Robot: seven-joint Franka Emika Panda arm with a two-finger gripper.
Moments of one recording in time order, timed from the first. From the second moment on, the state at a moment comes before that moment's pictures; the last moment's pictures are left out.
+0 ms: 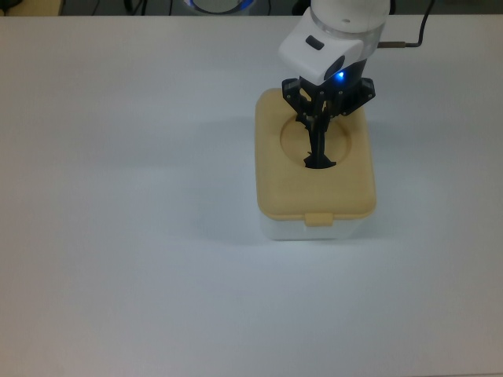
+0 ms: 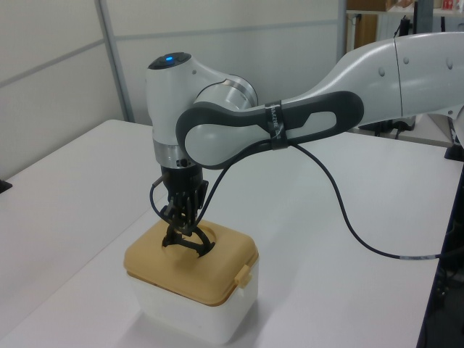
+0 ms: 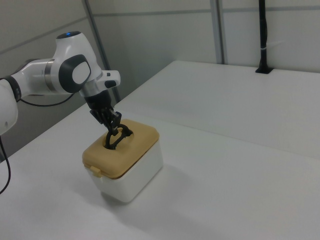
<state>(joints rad) 0.27 0.30 0.09 -1.45 -0.07 1.82 0.30</state>
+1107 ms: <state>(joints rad) 0.28 0.30 0.09 -1.46 -0.09 1.81 0.30</state>
